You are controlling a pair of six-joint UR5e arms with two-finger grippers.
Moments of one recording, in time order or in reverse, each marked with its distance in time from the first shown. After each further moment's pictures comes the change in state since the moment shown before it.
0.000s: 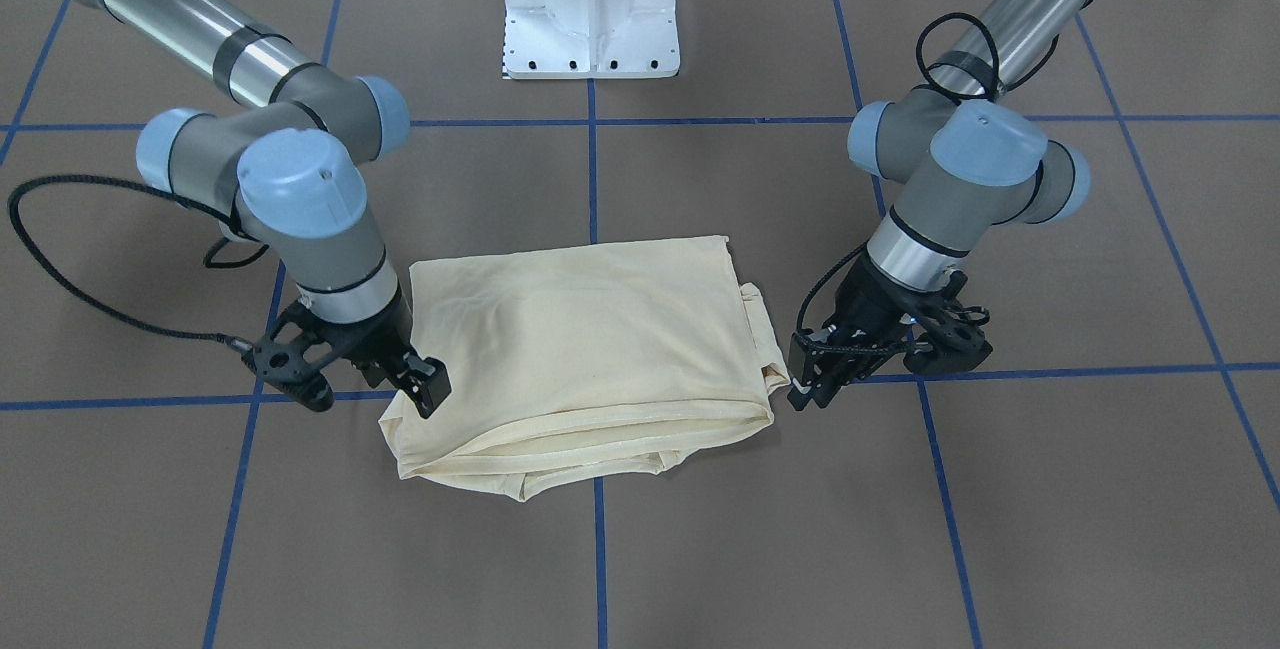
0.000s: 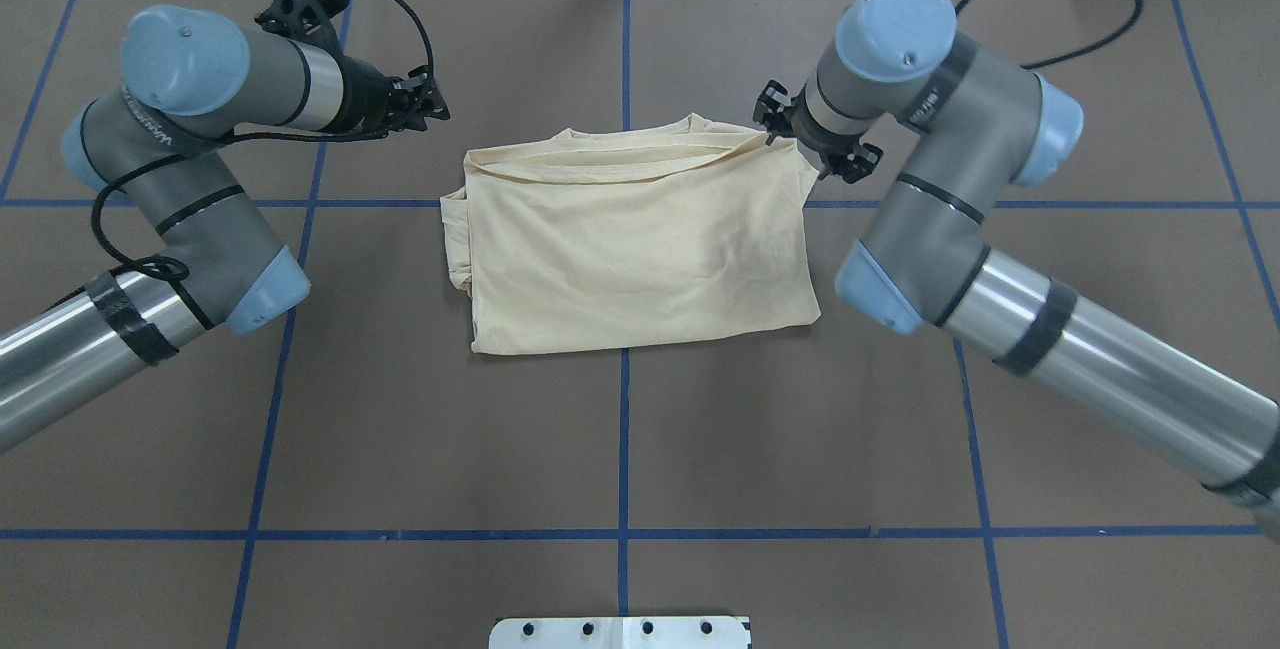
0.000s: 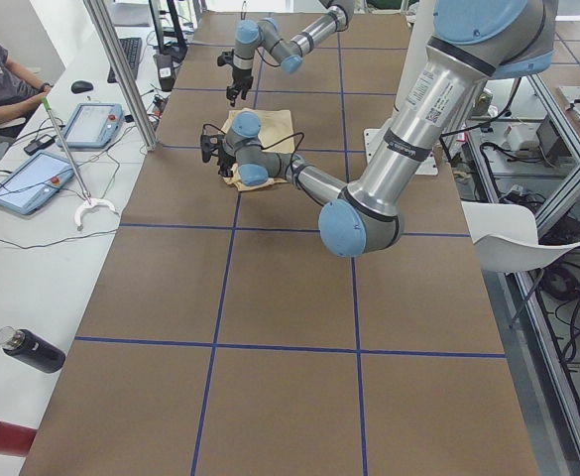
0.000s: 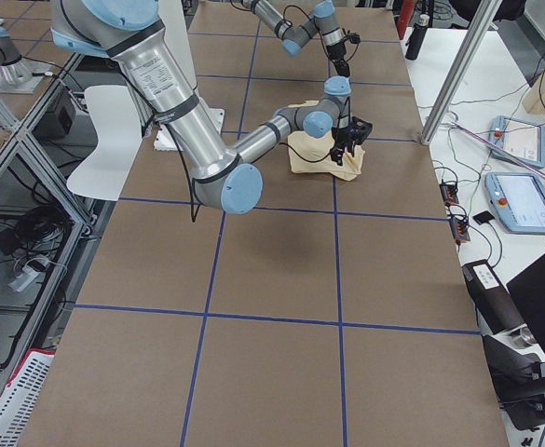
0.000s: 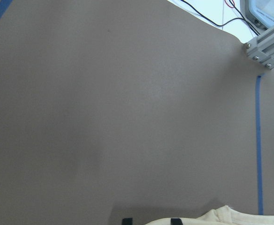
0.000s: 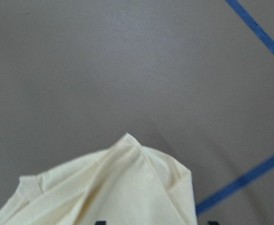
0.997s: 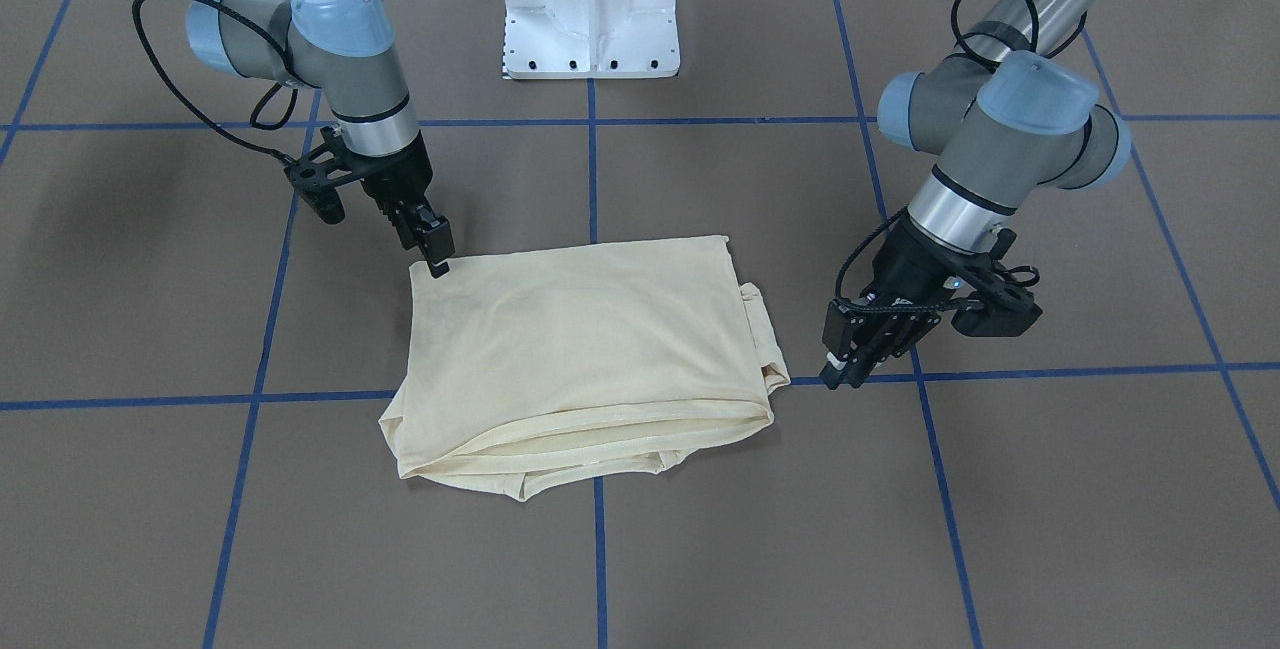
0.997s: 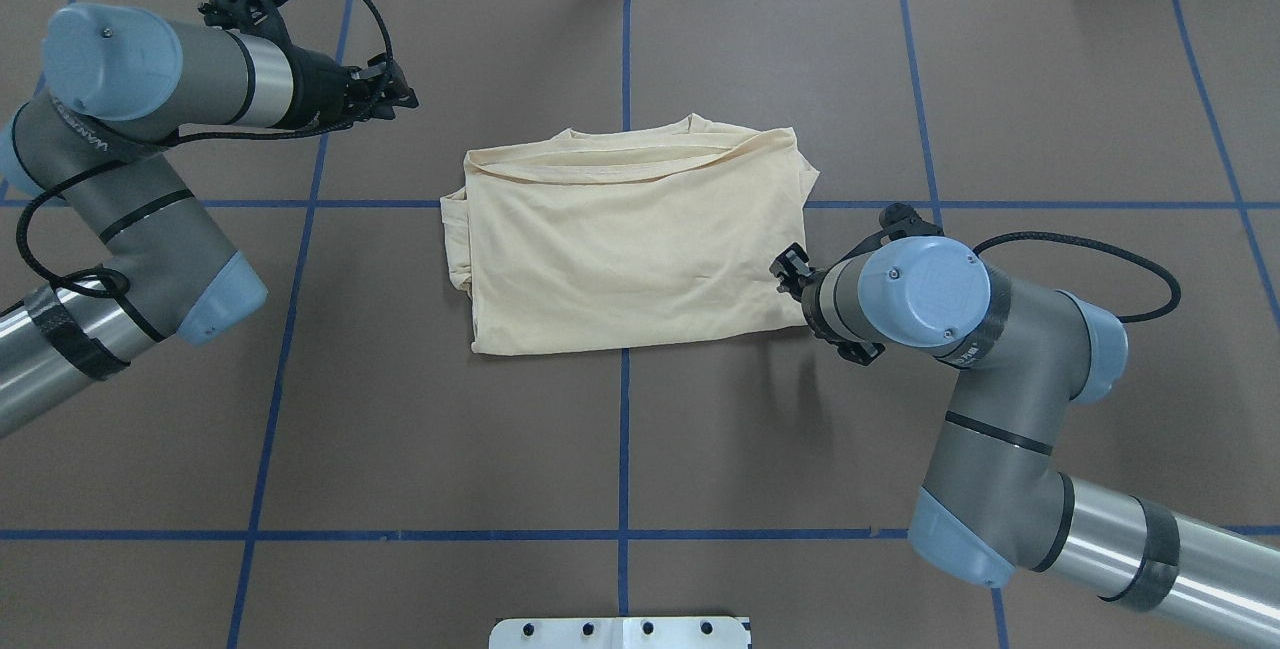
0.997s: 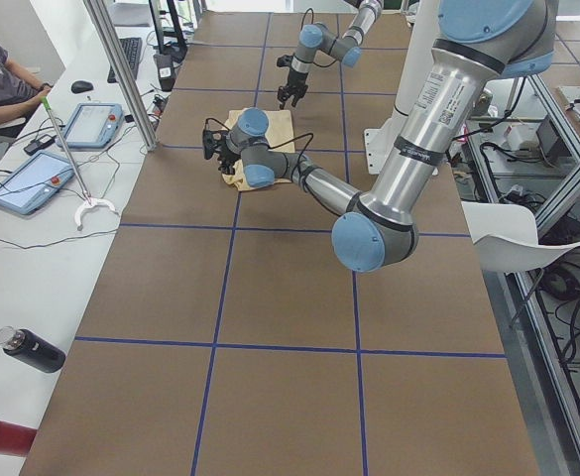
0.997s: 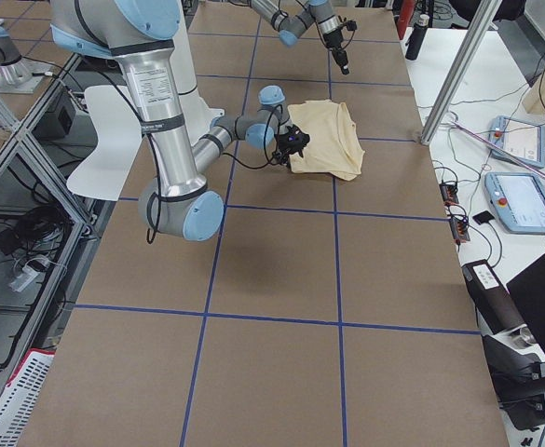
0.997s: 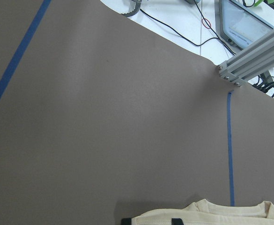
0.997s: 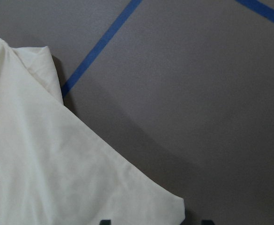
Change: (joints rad) left arm -0.020 0.065 -0.094 0.006 0.025 0.003; right arm -0.256 -0.232 0.265 0.006 -0.219 0.432
